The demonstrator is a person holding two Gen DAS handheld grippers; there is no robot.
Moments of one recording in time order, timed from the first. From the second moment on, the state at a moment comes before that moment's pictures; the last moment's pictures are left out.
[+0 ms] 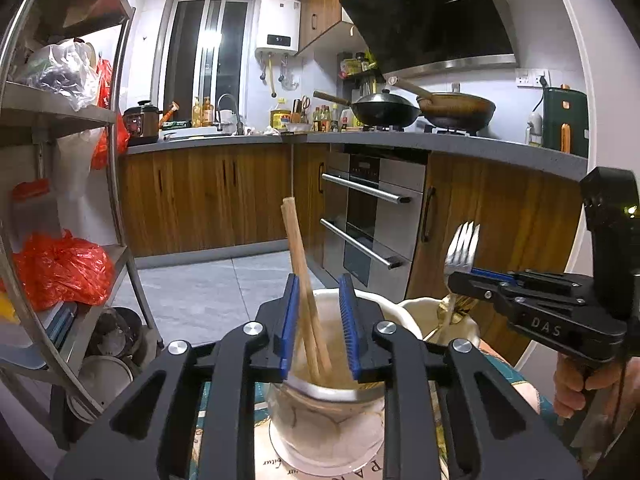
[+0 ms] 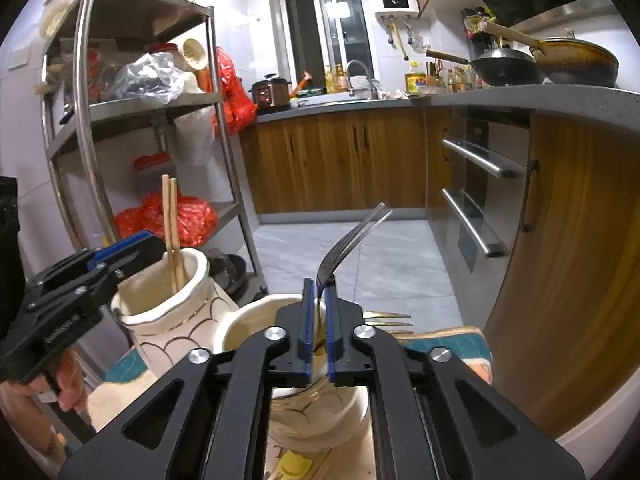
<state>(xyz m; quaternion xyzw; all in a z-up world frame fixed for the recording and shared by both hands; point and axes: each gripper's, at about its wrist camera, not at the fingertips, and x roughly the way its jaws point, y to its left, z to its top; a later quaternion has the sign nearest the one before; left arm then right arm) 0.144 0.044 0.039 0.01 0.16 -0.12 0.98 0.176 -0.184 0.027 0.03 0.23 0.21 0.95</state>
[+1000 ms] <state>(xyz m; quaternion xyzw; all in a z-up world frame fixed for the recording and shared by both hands) 0.053 0.069 0.037 0.02 0.21 -0.09 0.97 0.089 -0.261 0.032 0.06 0.25 0.13 0.96</state>
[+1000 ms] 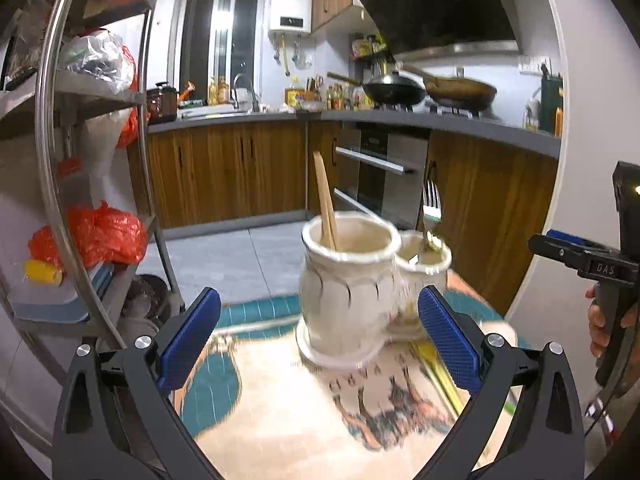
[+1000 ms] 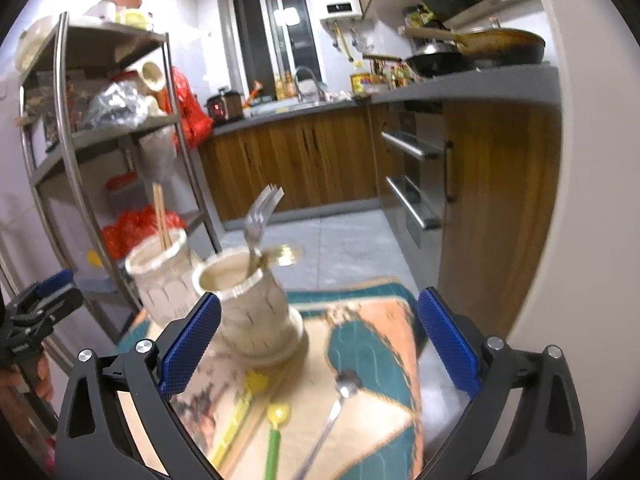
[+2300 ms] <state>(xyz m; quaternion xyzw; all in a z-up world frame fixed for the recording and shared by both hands) 0.056 -0.027 -0.082 0.05 0.44 -0.14 0.89 0.086 -0.266 -0.055 0.02 0.37 0.12 0.92</state>
